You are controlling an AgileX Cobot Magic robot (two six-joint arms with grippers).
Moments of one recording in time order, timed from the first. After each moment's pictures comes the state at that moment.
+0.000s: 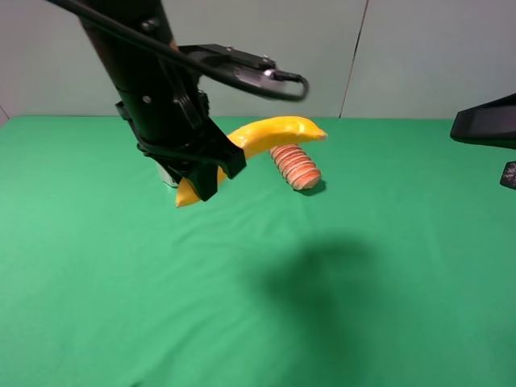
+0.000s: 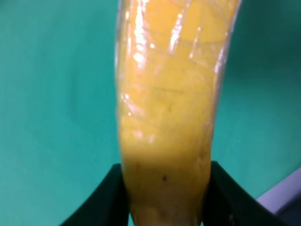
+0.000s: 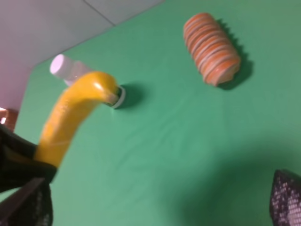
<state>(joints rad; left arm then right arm) -0.78 1.69 -1.34 -0.01 1.03 -0.02 -0.08 0.59 -0.60 0.78 0.88 -0.21</state>
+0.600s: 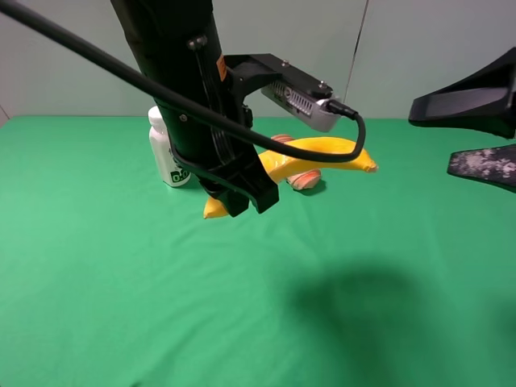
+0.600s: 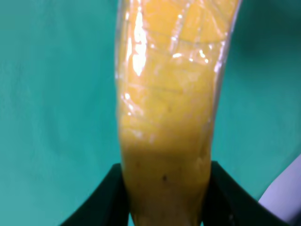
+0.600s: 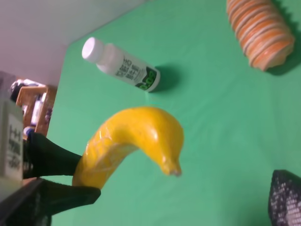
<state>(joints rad) -0.90 1.71 -1.38 0.03 1.01 0.04 -0.08 0.81 -0.60 1.02 0.88 -0.46</state>
